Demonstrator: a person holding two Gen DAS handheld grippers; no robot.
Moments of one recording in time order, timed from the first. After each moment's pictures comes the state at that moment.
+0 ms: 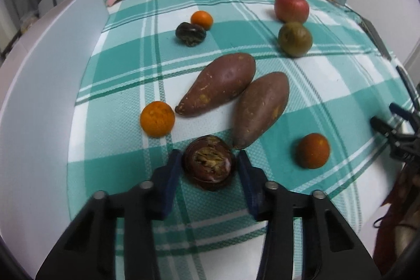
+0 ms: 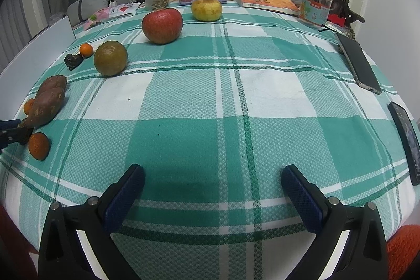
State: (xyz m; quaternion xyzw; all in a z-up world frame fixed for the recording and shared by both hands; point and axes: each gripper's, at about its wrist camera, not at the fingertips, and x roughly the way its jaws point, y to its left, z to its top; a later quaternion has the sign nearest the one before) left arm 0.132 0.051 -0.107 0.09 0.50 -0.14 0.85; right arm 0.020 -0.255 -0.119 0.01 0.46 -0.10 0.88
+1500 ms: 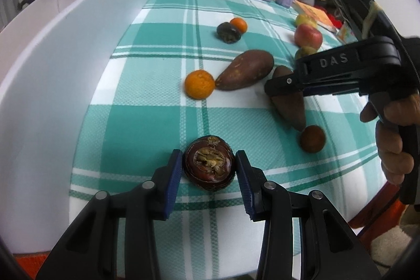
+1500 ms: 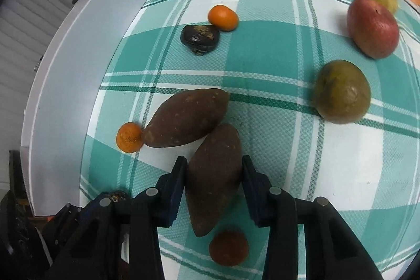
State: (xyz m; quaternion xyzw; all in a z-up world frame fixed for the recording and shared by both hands) left arm 0.095 0.110 -0.099 -0.05 0.49 -0.11 0.86; right arm 0.183 -0.095 -0.108 0.09 0.62 0.10 0.77
